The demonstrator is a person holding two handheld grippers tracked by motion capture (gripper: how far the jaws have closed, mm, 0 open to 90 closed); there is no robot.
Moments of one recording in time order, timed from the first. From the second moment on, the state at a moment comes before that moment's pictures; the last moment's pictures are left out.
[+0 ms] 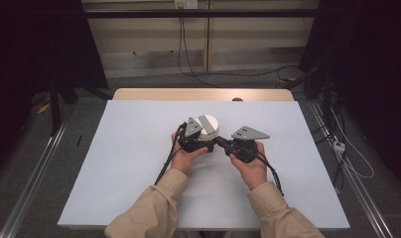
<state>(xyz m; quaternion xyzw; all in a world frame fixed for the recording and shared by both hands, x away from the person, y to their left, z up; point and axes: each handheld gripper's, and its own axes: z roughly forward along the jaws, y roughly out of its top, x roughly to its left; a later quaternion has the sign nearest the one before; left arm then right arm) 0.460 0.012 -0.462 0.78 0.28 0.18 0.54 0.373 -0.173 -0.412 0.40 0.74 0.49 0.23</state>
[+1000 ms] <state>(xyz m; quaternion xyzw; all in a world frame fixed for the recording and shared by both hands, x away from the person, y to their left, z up) 0.460 0.012 -0.462 0.78 0.28 0.18 0.54 0.384 -0.161 -0.396 0.39 0.73 0.50 0.24</state>
